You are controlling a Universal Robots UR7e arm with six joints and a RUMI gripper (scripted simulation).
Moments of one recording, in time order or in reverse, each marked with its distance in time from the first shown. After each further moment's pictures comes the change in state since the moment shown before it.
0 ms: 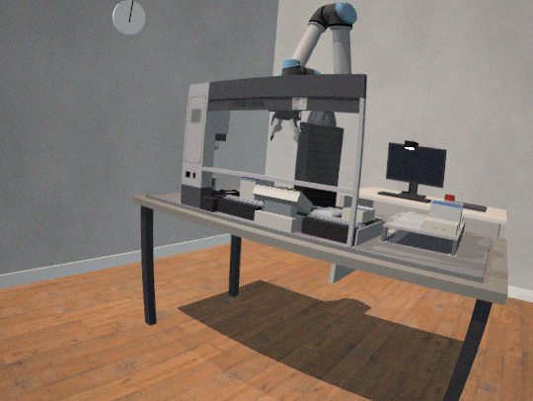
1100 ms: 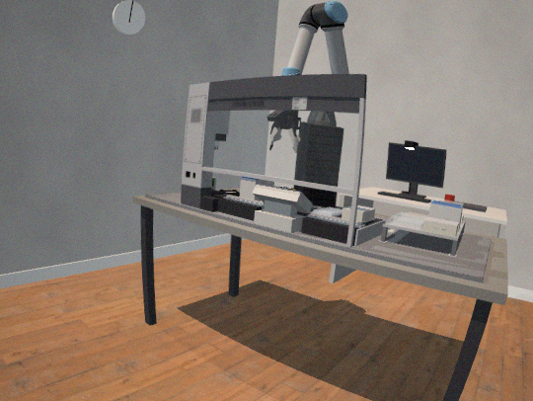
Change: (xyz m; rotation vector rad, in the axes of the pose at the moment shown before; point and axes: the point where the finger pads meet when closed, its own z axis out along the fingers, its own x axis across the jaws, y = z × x) arm 0.000 0.000 0.040 -0.001 0.000 0.000
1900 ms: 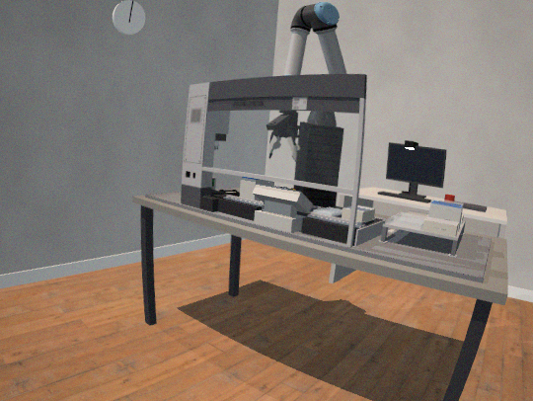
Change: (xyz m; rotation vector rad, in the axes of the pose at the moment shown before) arm 0.000 0.000 0.036 0.000 0.000 0.000
